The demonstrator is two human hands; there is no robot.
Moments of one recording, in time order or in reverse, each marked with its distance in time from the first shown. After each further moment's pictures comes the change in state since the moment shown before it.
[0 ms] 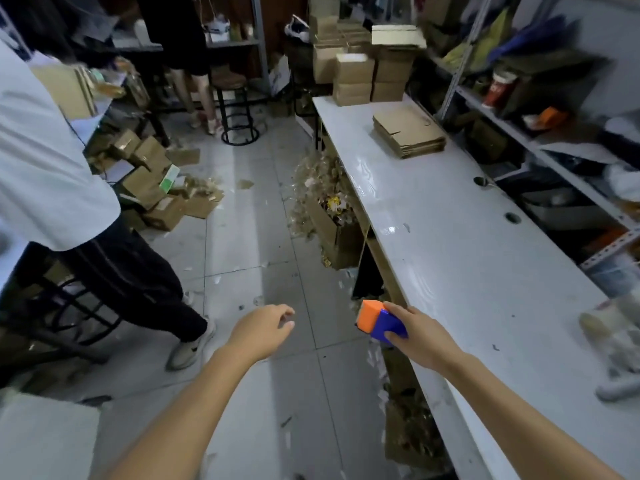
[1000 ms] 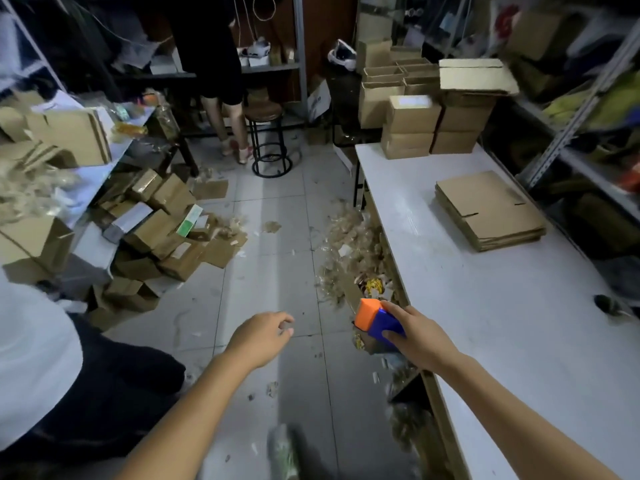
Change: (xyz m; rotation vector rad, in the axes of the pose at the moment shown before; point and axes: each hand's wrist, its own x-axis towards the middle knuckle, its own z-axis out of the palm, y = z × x) left_hand 0.405 -0.079 -0.202 -0.066 0.035 -0.150; right_hand 0.487 -0.043 -0.144 -0.050 0.007 -0.140
